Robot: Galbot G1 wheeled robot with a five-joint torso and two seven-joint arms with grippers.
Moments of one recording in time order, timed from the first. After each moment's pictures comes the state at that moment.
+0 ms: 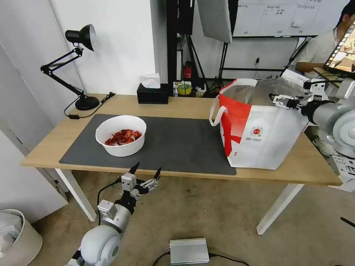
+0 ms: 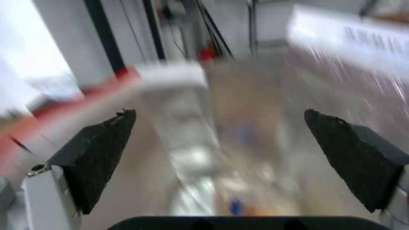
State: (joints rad) left arm 1.42 -1.11 -0.29 -2.01 -0.48 -0.06 -0.01; right arm -0.67 0.53 0.37 1.94 1.40 -0.51 0.48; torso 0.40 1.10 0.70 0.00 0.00
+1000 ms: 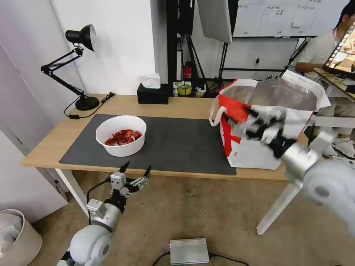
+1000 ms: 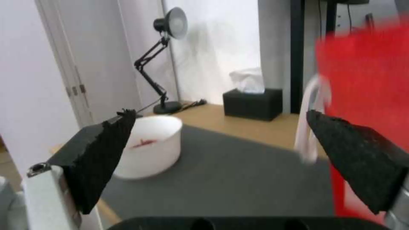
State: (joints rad) left arm 1.45 -1.09 -0.38 -2.01 -0.51 -0.07 0.00; right arm -1.25 0.59 0.41 2.15 1.07 0.02 -0.13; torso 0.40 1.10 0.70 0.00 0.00
